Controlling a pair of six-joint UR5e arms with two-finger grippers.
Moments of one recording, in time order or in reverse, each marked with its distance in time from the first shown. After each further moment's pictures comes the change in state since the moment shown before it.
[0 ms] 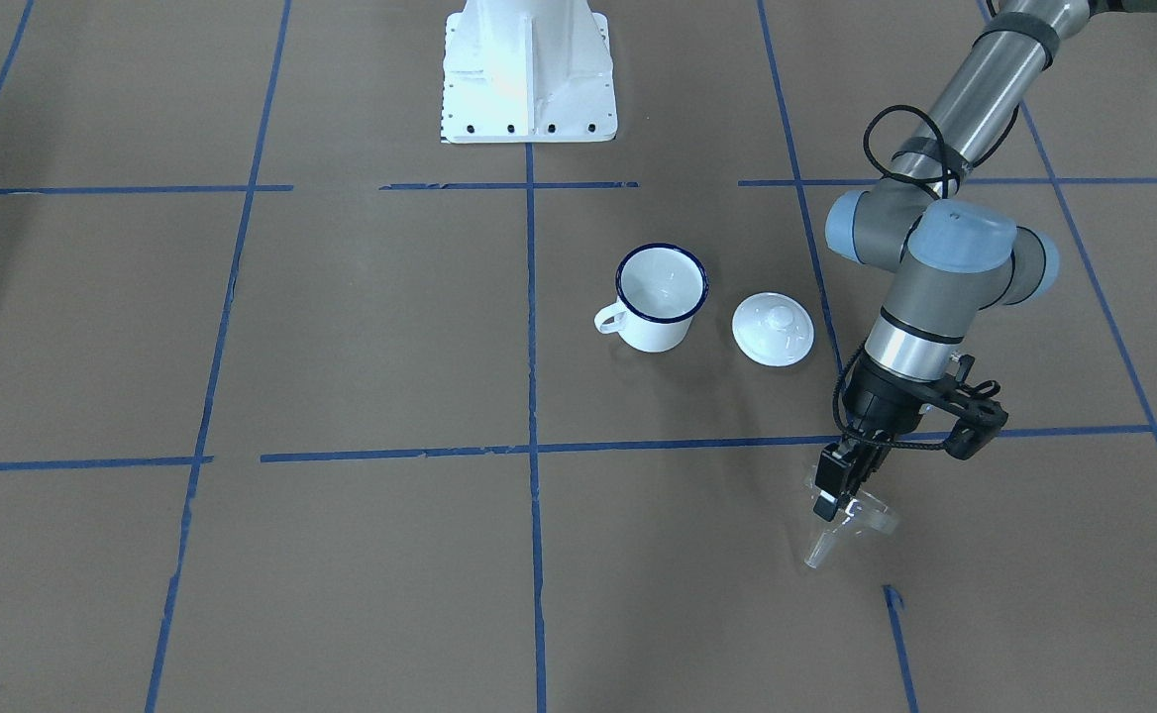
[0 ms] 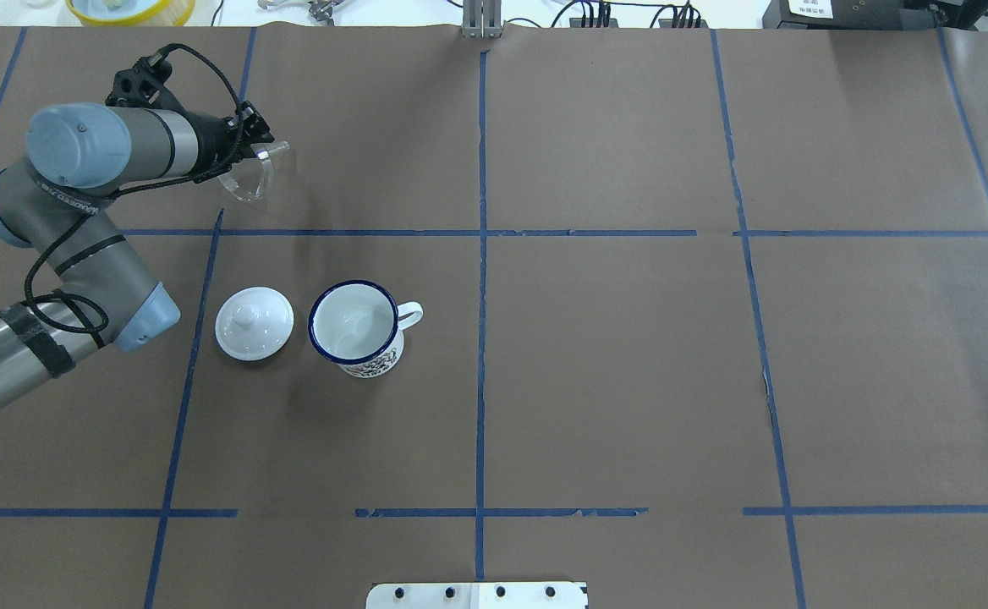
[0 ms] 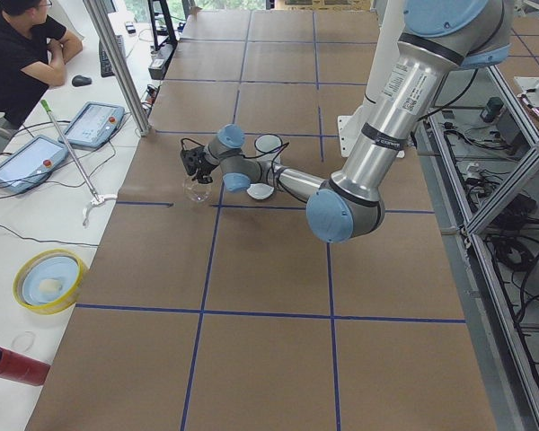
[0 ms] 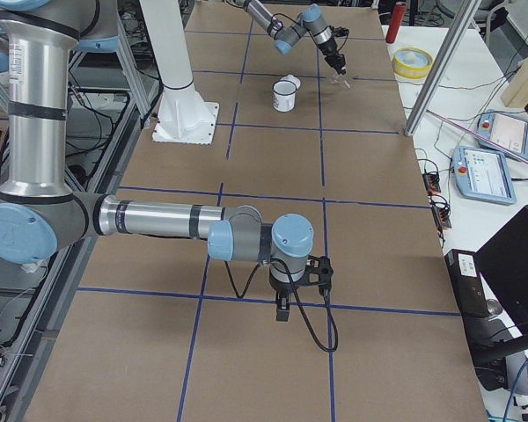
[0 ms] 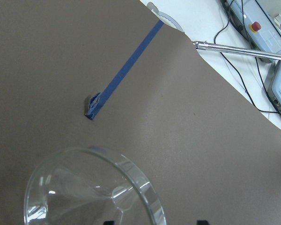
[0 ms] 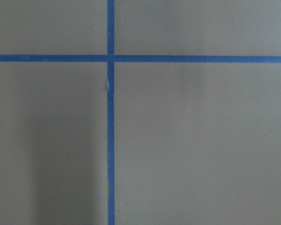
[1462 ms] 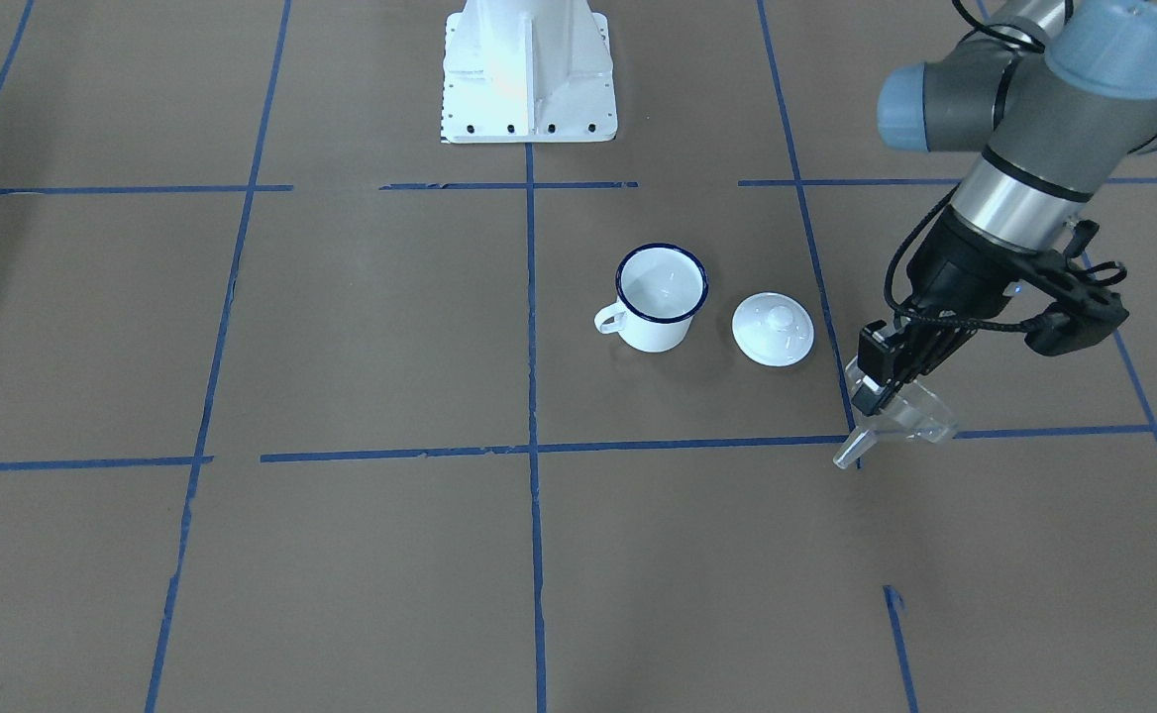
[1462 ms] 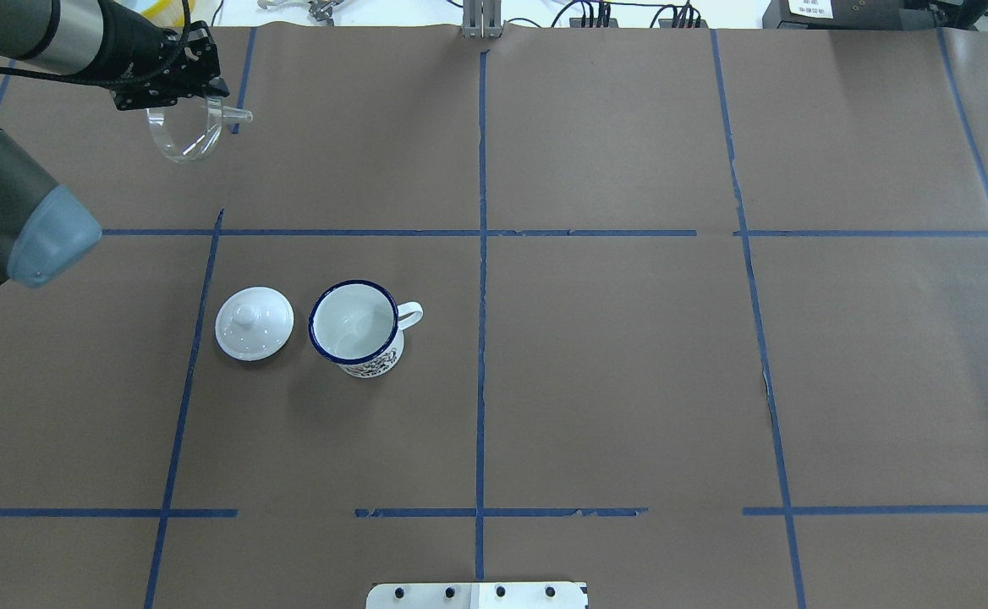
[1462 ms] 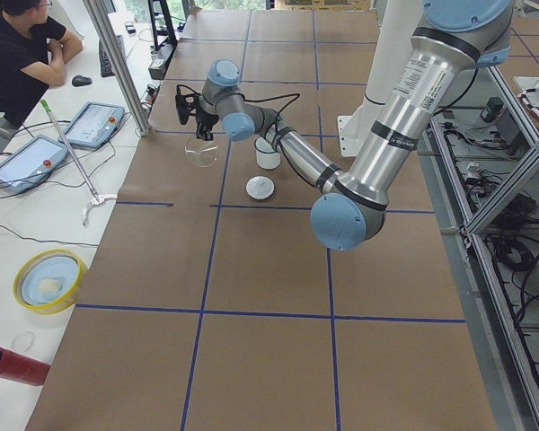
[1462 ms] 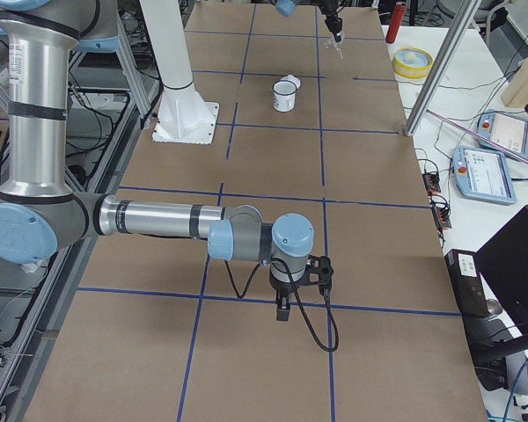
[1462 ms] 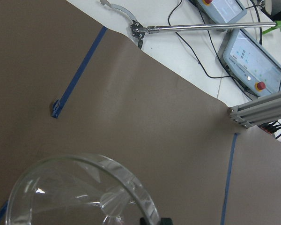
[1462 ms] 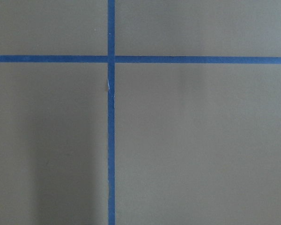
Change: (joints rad) left arm -0.167 0.011 -0.516 0.649 -0.341 0.340; right arm 0.000 0.001 0.001 0.000 0.000 0.000
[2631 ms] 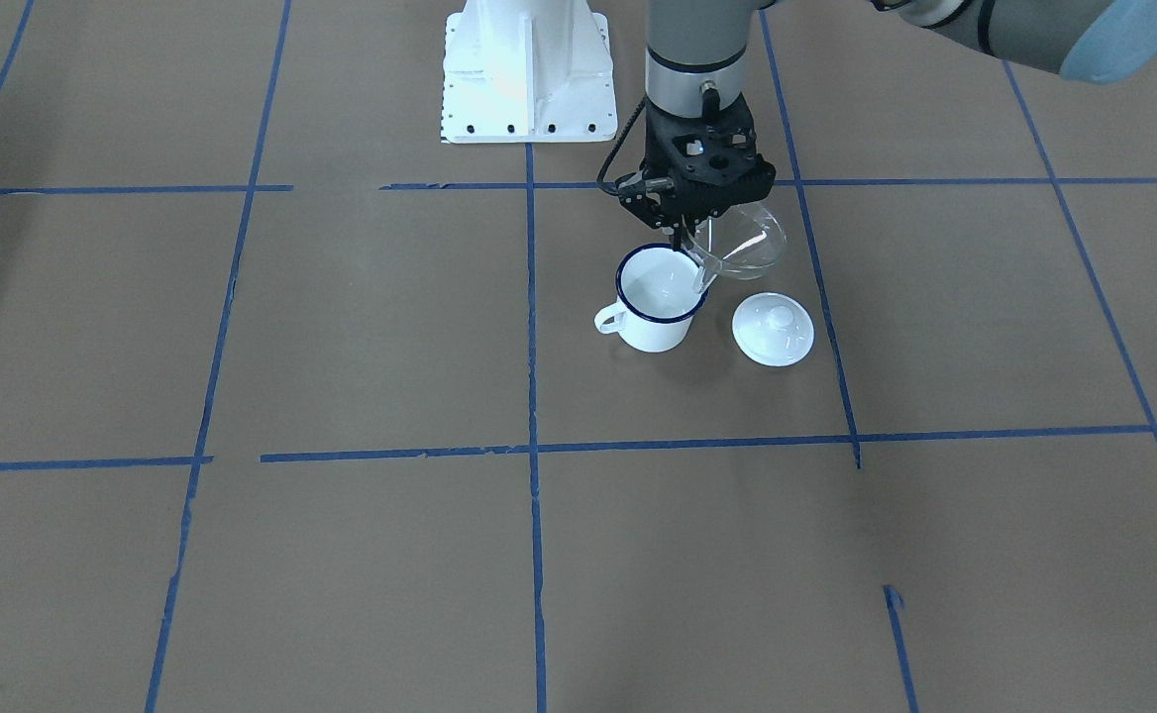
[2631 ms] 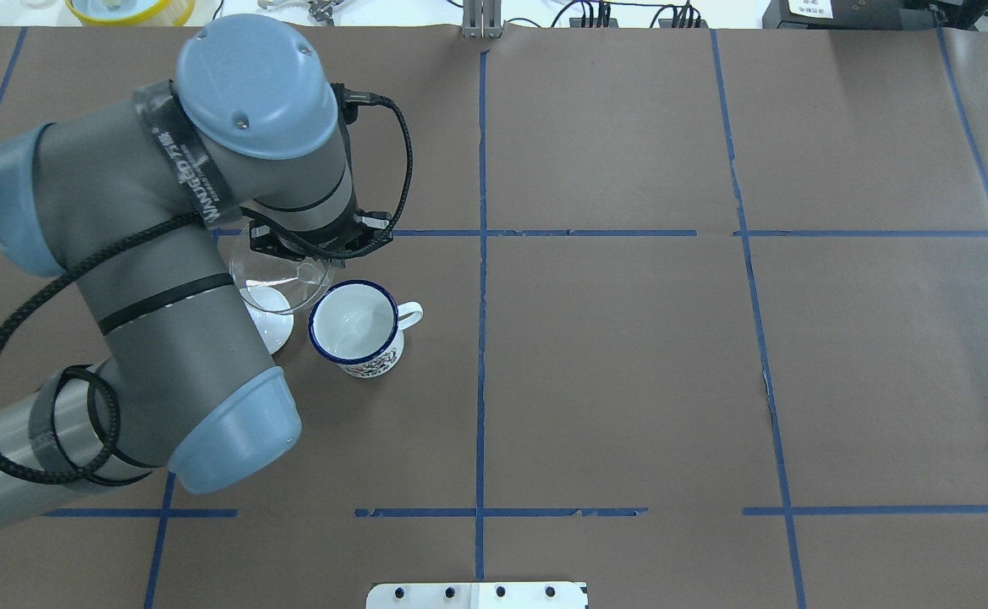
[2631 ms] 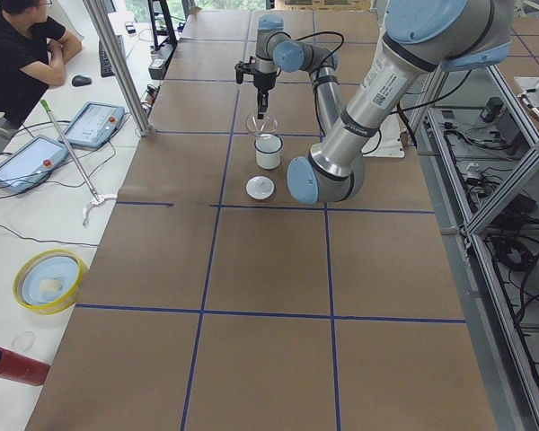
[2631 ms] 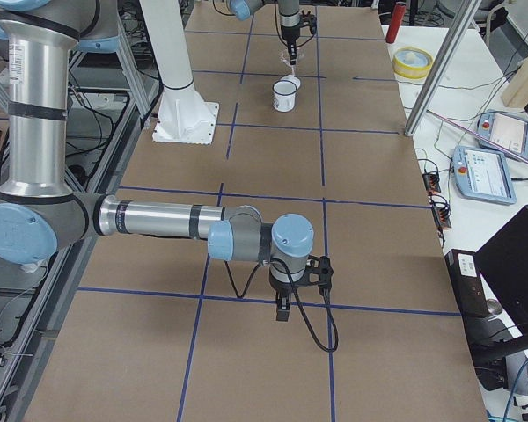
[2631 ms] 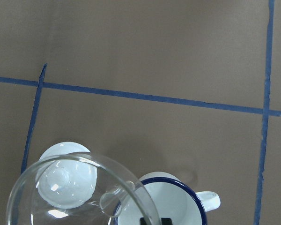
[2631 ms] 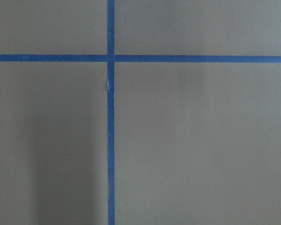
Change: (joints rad) left arm 0.383 -0.316 -0.127 0.821 0.213 0.175; right arm 0.000 -0.001 0.000 0.000 0.000 0.000
